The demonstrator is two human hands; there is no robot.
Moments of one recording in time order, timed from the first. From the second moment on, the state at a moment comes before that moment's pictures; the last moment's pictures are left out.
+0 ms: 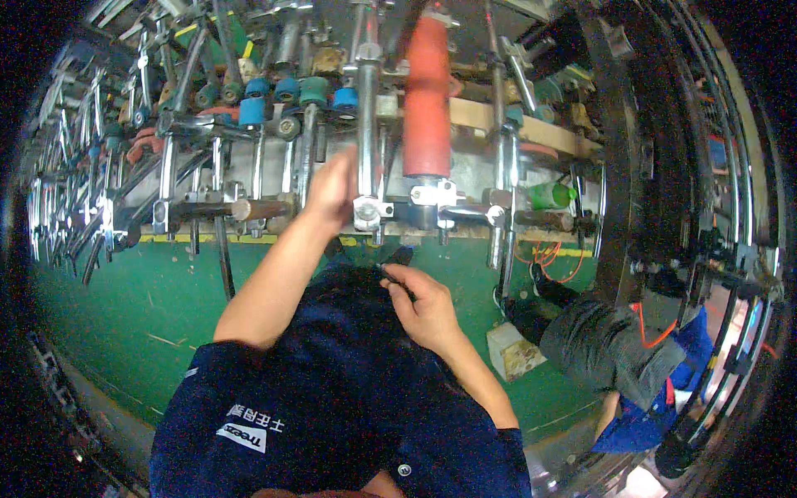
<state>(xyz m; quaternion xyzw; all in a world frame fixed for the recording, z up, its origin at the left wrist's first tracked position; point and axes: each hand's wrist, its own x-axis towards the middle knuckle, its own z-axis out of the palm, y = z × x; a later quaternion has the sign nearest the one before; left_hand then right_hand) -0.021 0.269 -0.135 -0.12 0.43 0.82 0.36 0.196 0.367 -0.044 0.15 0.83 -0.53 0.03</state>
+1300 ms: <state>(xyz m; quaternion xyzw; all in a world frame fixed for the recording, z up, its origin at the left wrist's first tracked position) 0.049 0.196 -0.099 0.30 0.73 0.61 -0.01 0.201 0.365 -0.065 0.18 0.83 -0.52 0.08</state>
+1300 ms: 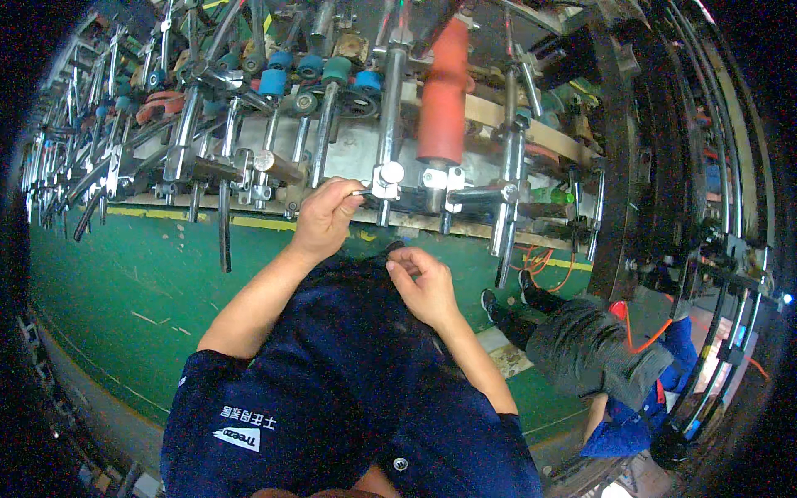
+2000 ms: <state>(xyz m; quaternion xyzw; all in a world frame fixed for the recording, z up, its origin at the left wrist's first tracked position) 0.045 0.196 -0.077 0.33 0.85 0.42 -0.01 0.213 0.381 -0.082 0.16 0.79 -0.59 0.04</state>
